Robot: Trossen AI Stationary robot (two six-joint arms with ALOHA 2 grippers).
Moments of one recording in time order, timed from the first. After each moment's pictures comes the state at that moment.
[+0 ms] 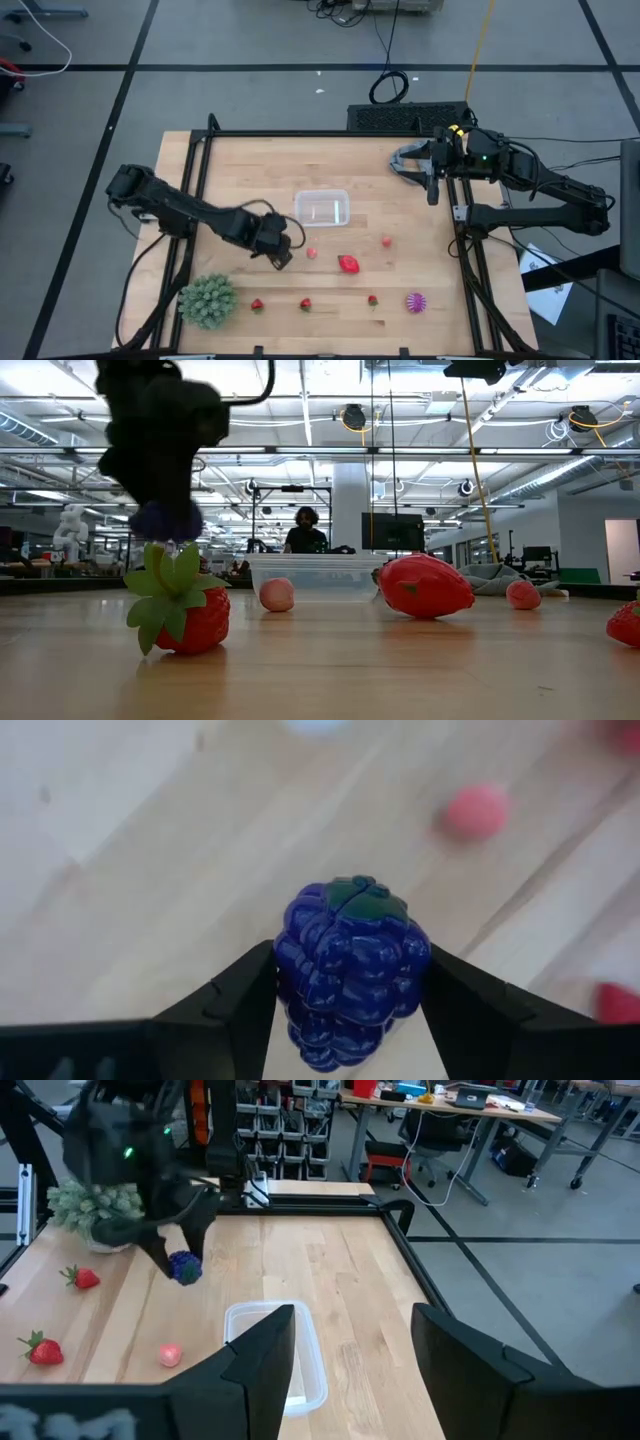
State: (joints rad) left arm -0.27 1.55 1.07 -0.81 -0.18 -1.02; right arm -0.29 0.75 0.96 -0.51 -0.08 -0.14
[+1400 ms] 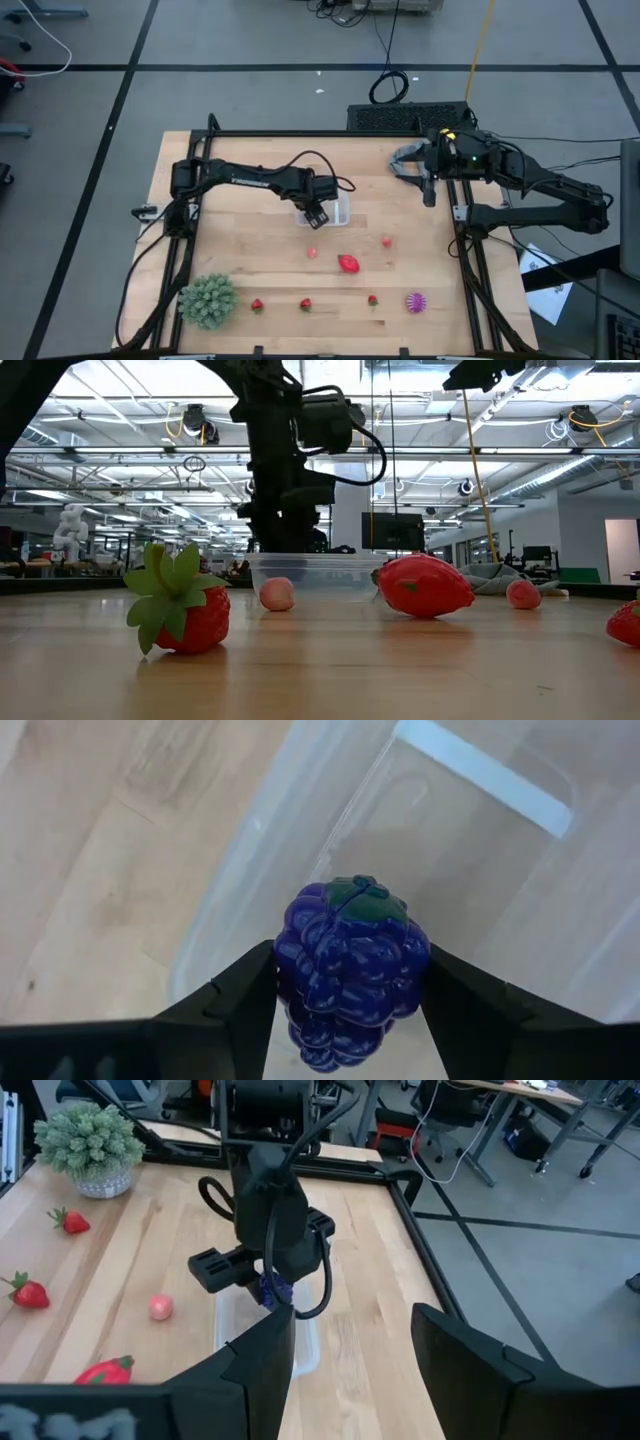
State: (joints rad) left arm 0.13 1.99 1.48 -0.85 -0.14 -0.42; right arm -0.29 0.79 0.96 -0.58 -0.08 -0.23
